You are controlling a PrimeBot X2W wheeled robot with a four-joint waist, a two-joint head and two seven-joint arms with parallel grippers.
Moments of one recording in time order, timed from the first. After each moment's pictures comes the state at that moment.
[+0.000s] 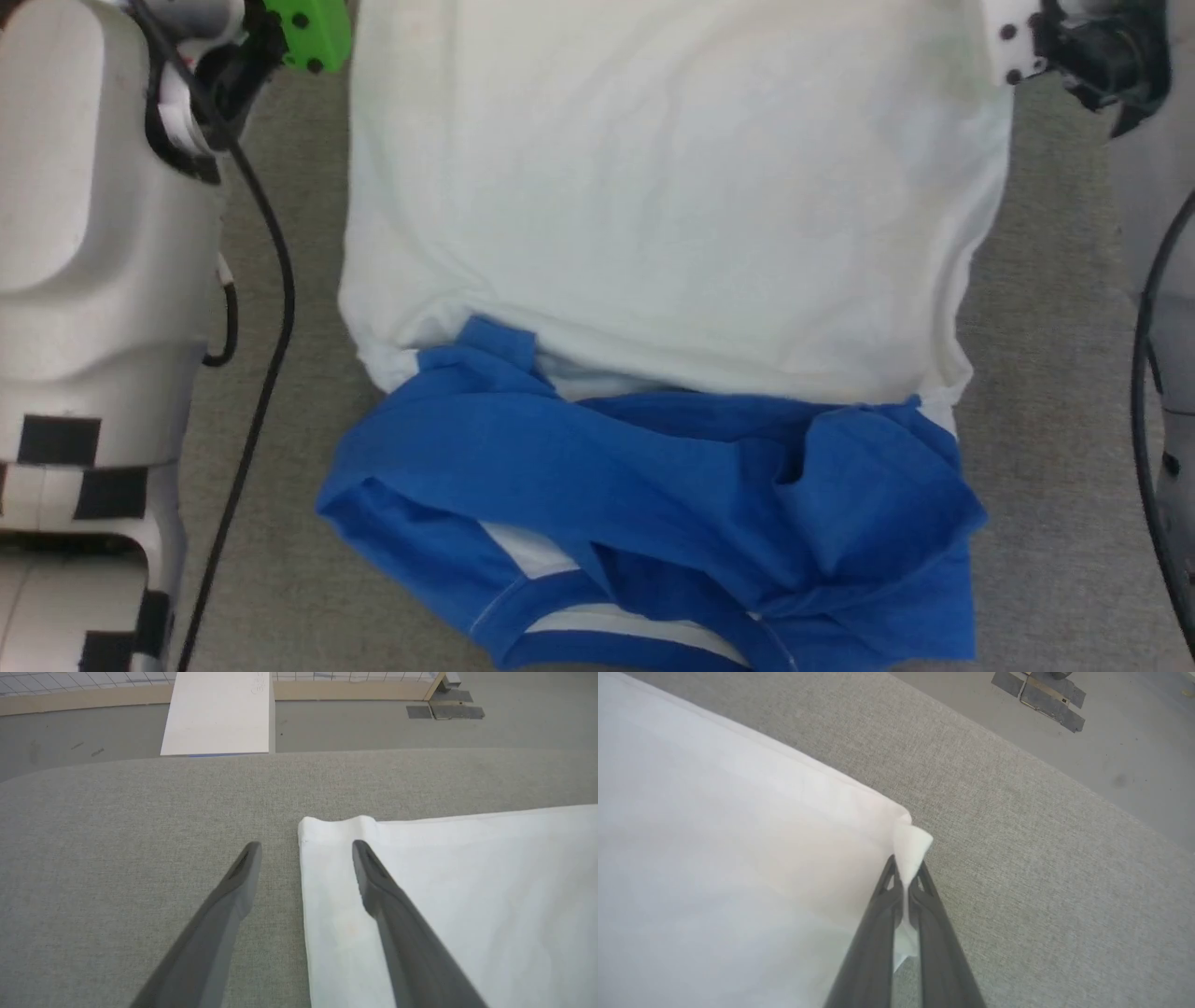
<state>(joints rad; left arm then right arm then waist) -1.09 0.30 -0.27 0.37 -0.51 0.03 0.64 -1.16 -0.22 0.20 0.49 0.12 0.13 0.94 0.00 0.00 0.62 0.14</state>
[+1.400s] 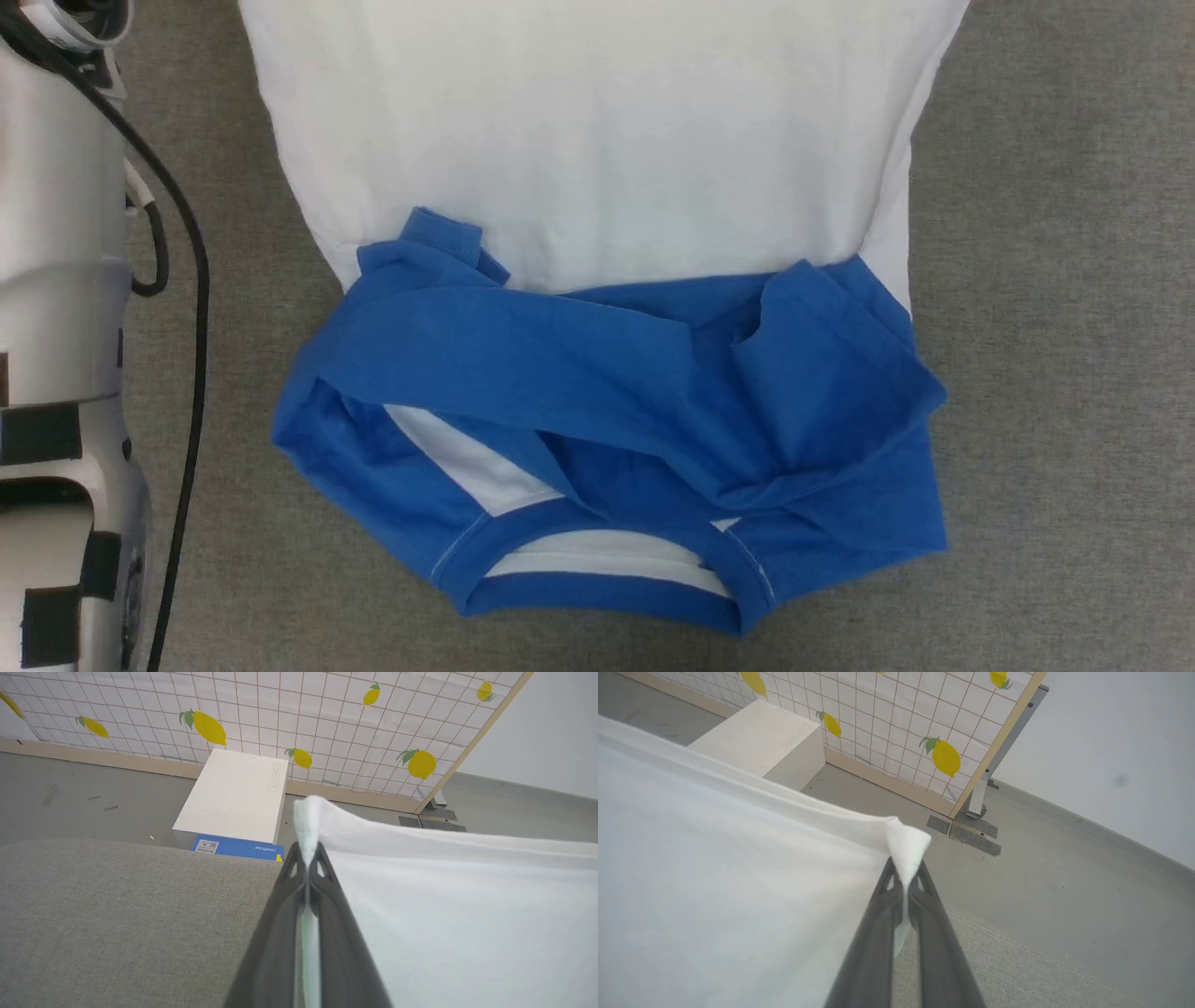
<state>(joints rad) -1.22 0.32 -0.16 0.47 -0.53 0.11 0.39 -1.35 -0.25 0.23 0.53 0.16 0.13 0.56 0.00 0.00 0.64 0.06</state>
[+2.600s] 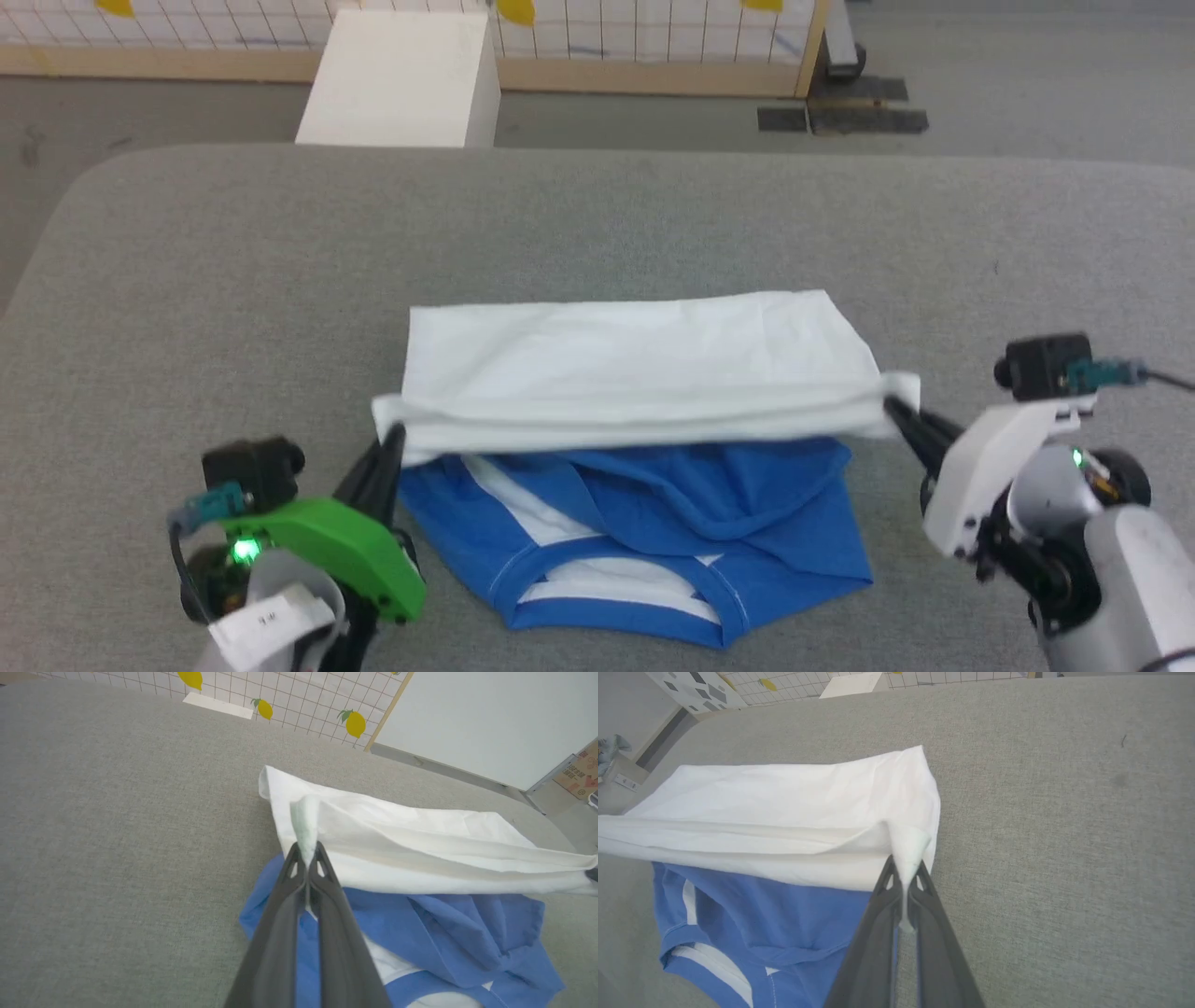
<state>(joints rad) -0.08 0.28 -0.24 -0.01 -0.62 0.06 0.13 -0.25 -0.22 0.09 0.19 0.50 0.13 0.48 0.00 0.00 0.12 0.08</state>
